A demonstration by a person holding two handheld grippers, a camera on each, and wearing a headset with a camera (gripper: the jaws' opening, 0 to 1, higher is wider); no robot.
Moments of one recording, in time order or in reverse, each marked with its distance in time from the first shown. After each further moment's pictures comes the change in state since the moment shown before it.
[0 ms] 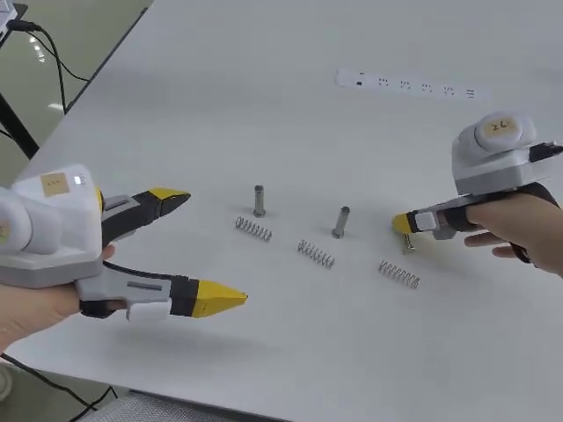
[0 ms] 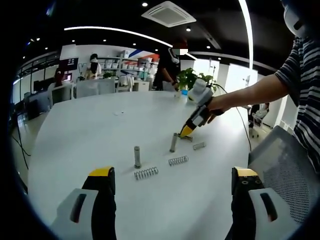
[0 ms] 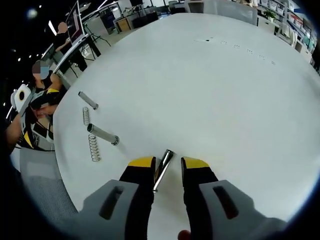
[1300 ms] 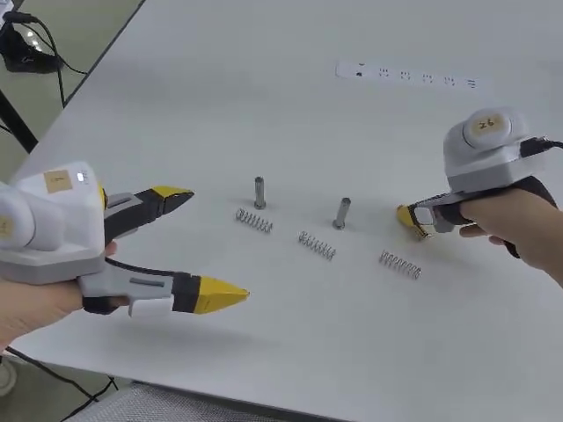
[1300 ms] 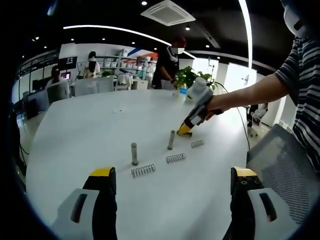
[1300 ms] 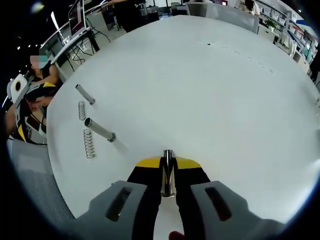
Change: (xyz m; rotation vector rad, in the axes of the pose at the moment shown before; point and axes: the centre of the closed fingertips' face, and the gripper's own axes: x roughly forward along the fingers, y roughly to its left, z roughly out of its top) left arm 0.001 -0.005 -0.008 -0.006 0.013 -0.011; right arm -0.003 -0.001 -0.004 -0.055 -0.011 -0.058
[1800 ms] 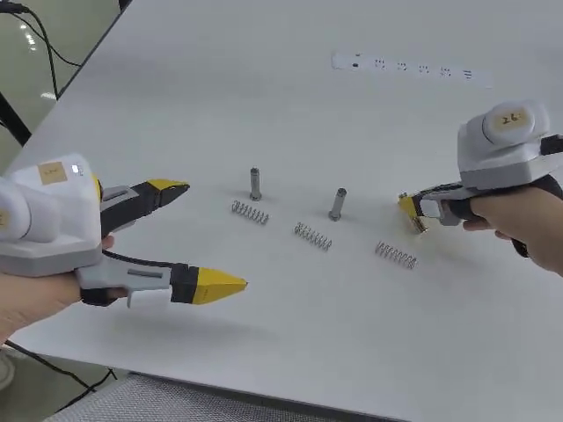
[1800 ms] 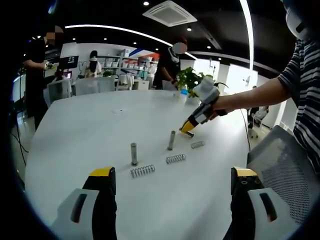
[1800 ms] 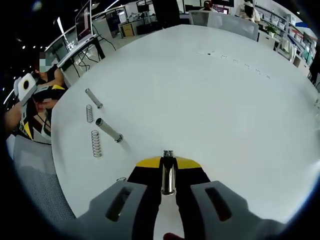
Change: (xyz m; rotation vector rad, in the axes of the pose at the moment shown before) left arm 0.003 -0.001 0.001 -0.008 -0.009 0.005; right arm -0.014 0.002 0.005 -0.004 -0.091 0.021
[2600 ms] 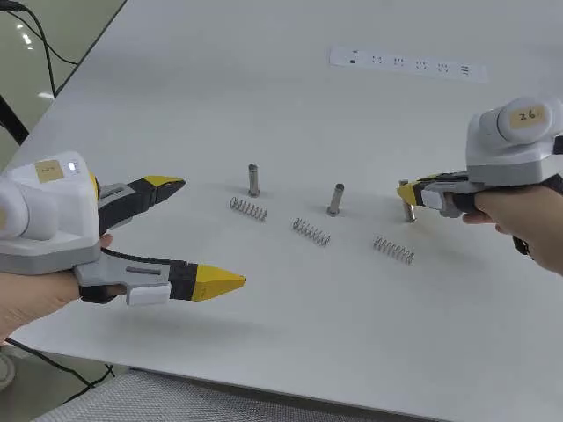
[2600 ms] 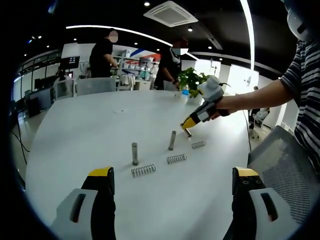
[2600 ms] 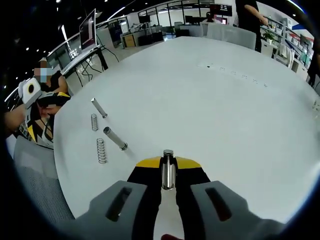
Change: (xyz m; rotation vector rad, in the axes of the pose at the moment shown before) left arm -0.001 0.001 0.001 -0.002 -0.003 0.012; right arm -0.009 0.003 0.014 -0.008 -0.097 0.004
